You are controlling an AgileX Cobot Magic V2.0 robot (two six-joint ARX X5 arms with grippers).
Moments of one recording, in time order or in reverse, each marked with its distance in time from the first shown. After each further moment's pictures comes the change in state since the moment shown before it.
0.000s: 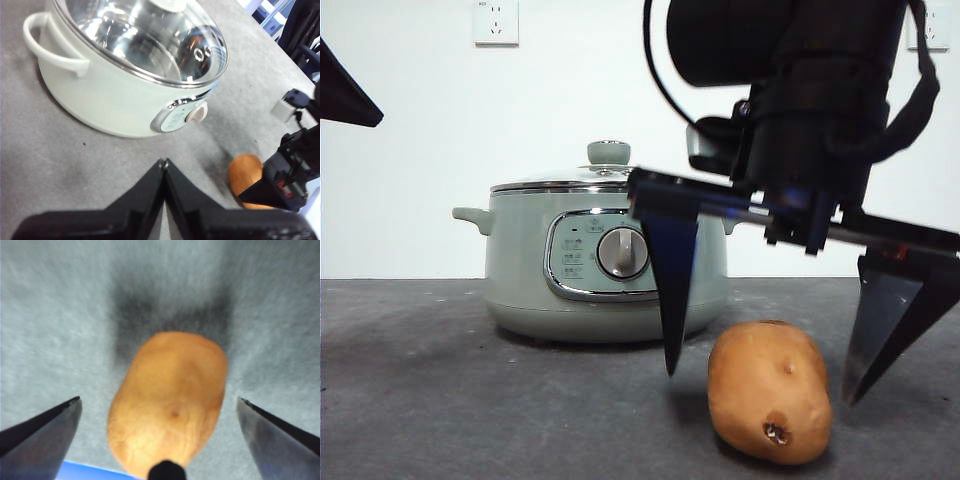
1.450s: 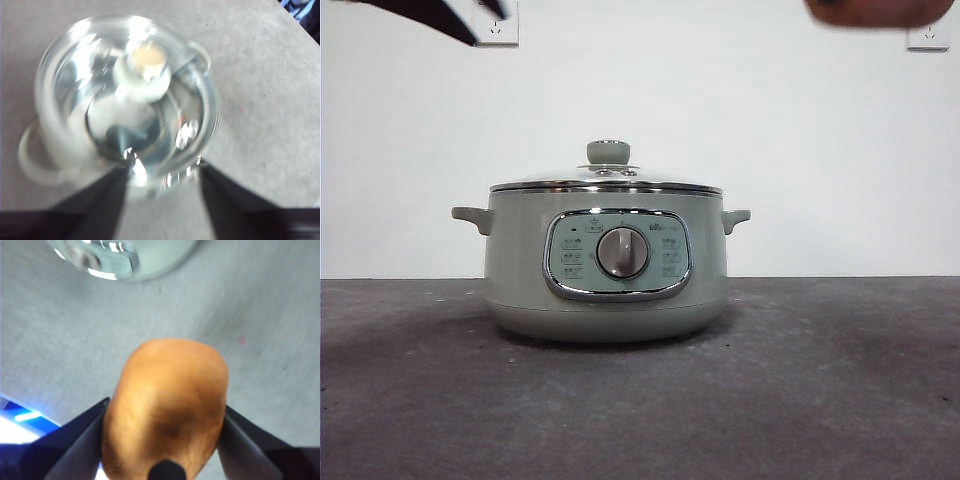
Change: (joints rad) left arm -0.264 0.480 0.782 -0.393 -0.307 0.017; right arm 0.000 -0.302 0.520 -0.597 0.326 -0.519
